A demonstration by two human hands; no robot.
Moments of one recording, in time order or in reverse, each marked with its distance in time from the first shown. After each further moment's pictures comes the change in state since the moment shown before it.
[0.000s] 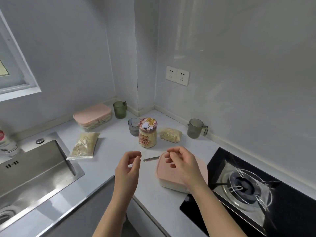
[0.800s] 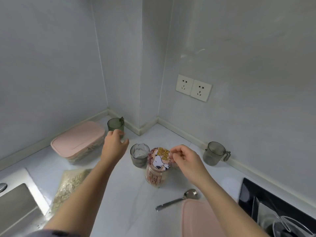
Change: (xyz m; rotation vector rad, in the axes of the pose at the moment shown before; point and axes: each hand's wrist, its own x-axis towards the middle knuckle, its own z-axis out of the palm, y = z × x) left_hand 0.360 -0.061 0.001 0.628 -0.124 0.039; right_hand 0.226 -0.013 0.065 -0.268 -0.010 0.000
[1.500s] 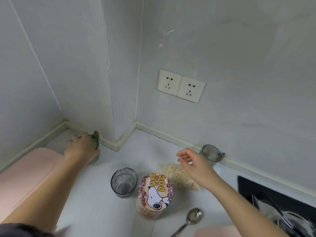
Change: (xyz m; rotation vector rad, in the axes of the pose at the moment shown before) left_hand 0.213 -0.056 0.066 0.559 -0.272 -0.002; right_hand 0.119 0.050 -0.017 -0.268 0.148 0.157
